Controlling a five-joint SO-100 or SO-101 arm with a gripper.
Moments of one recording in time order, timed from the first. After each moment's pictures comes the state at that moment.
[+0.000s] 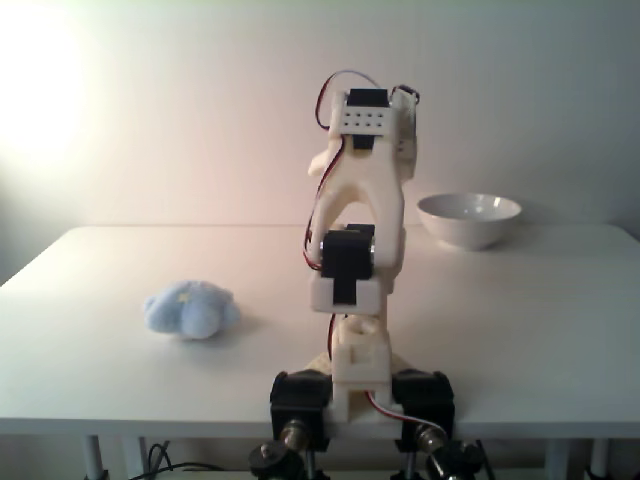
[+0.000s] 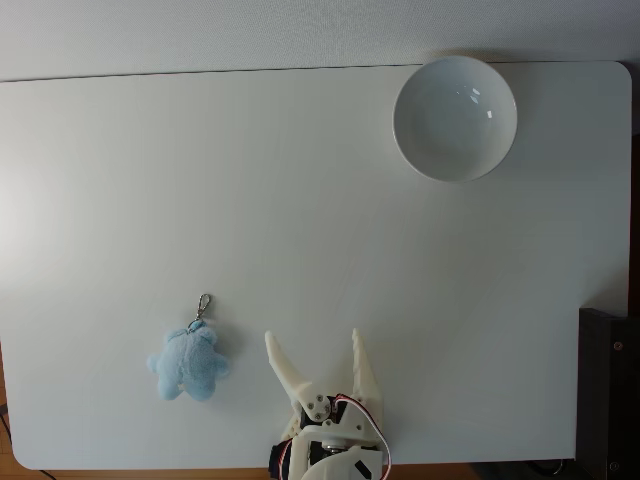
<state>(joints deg) 7.4 178.2 141.9 67.8 88.6</state>
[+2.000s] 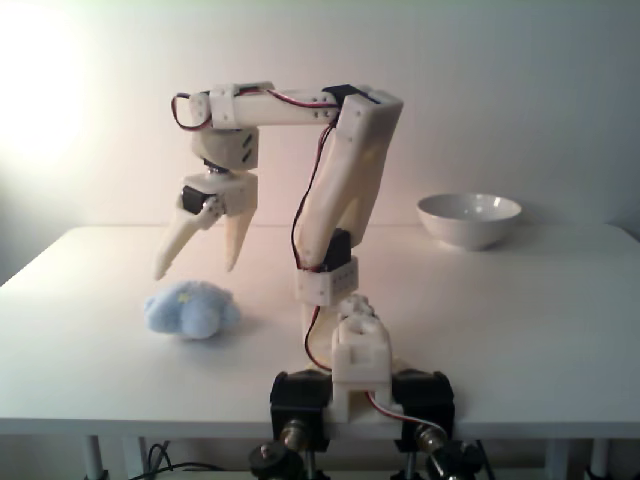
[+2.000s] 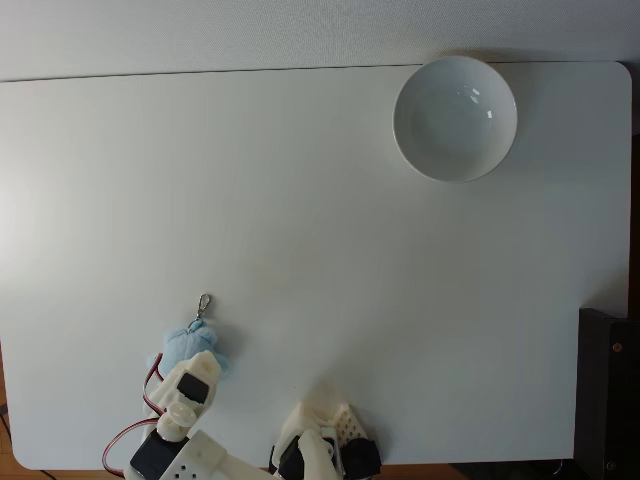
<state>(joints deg) -54.4 109.9 116.3 74.4 88.2</state>
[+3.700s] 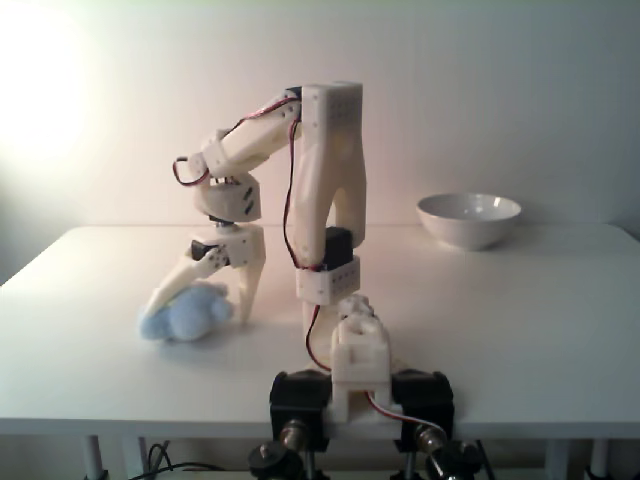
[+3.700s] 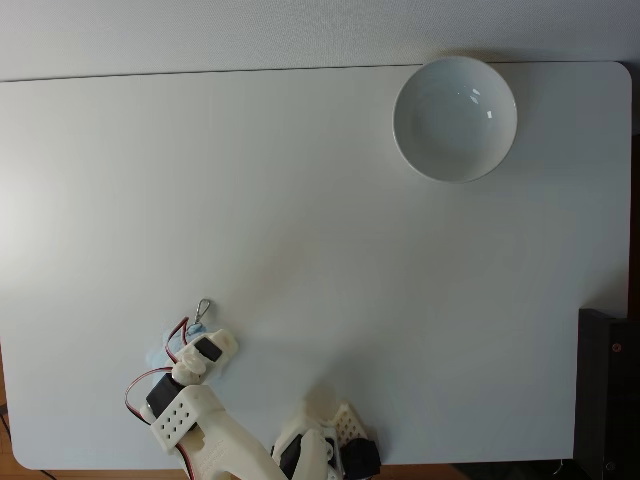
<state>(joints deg) -50.3 91.8 122.6 59.0 80.6</state>
